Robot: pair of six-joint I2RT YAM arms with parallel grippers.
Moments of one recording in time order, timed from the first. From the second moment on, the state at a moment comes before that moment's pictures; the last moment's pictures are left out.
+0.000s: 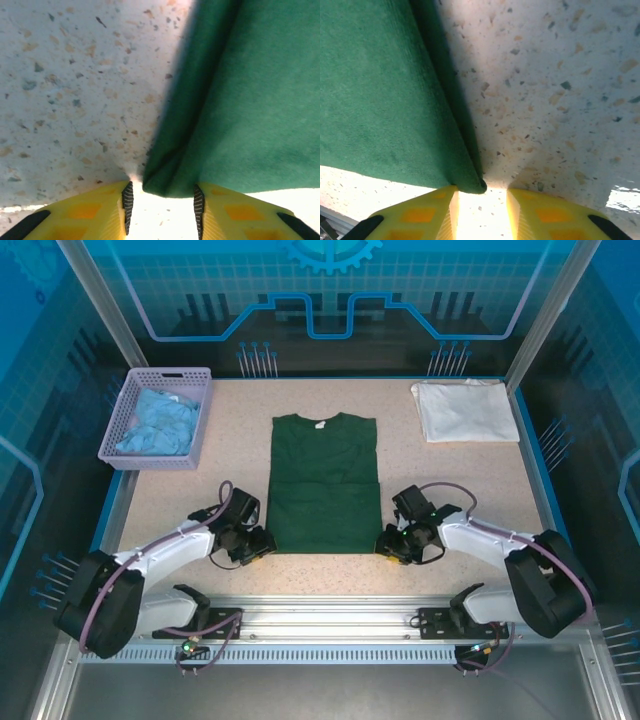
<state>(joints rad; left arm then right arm) -0.43 1.22 0.50 -0.55 0.27 -0.88 0.51 1.32 0.54 -0.52 -0.36 0.84</state>
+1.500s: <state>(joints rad) -0.45 1.17 0.52 -0.55 0.21 -0.82 0.69 1.46 0.70 -0.60 -0.19 0.79</state>
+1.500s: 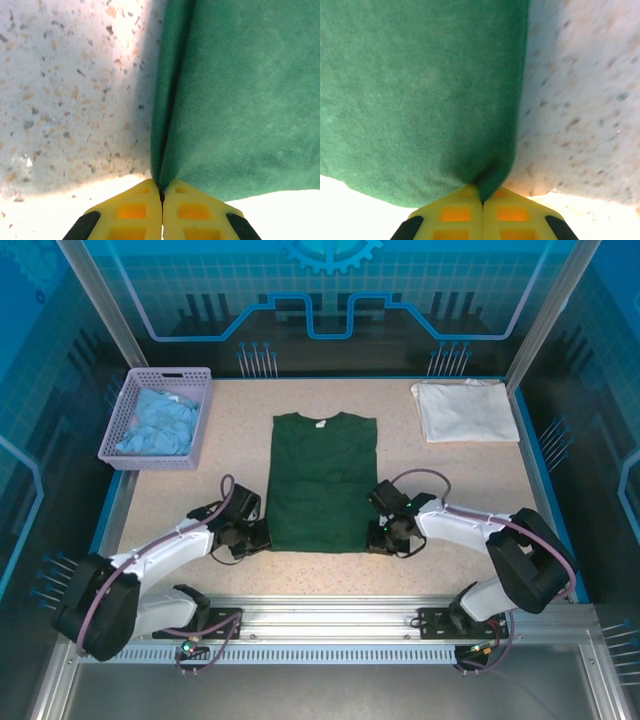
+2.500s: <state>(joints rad) -0.66 0.74 0.54 -0.82 0.26 -1.14 0.87 0.91 0.69 -0.90 -0.04 0.93</state>
